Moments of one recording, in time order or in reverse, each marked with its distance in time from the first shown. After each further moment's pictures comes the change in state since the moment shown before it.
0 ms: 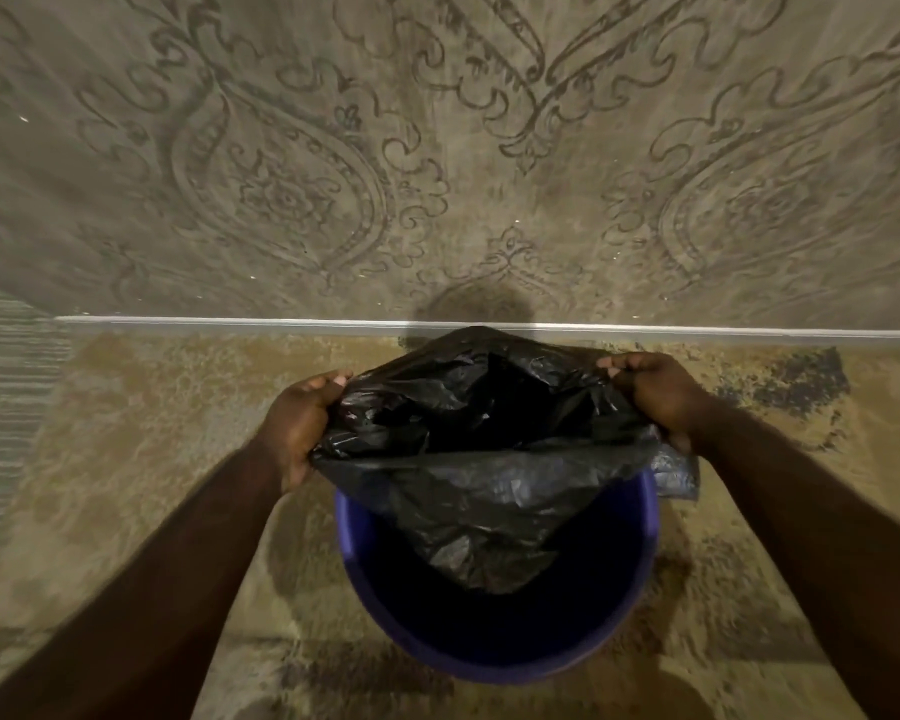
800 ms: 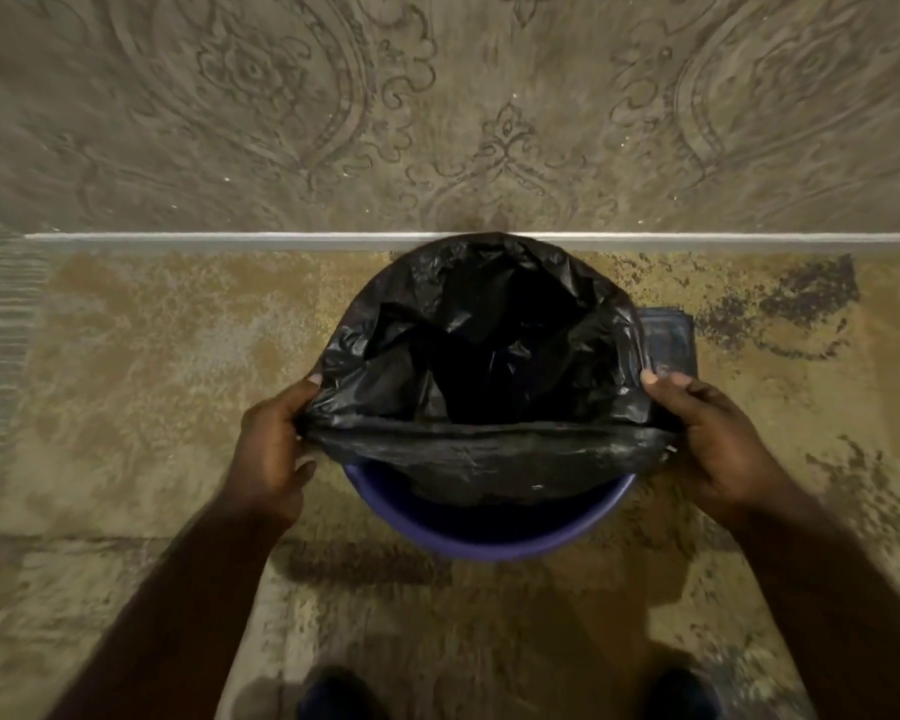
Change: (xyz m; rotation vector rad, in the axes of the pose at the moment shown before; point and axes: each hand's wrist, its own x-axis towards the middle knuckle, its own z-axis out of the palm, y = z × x) left_hand -0.082 -0.076 -0.027 0.004 0.149 -0.149; right_hand -0.111 0.094 -0.001 0.602 0.007 0.207
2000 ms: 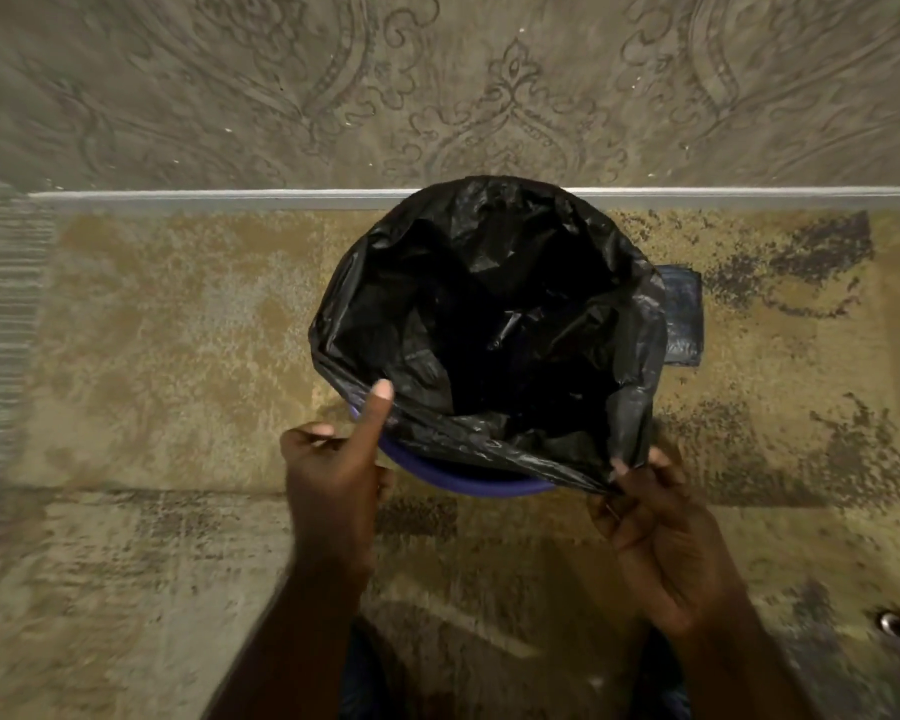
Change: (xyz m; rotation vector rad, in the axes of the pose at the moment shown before) left_hand -0.077 -0.061 0.027 -0.083 0.211 0.225; right_hand -0.099 0.093 0.018 0.550 -0.033 0.021
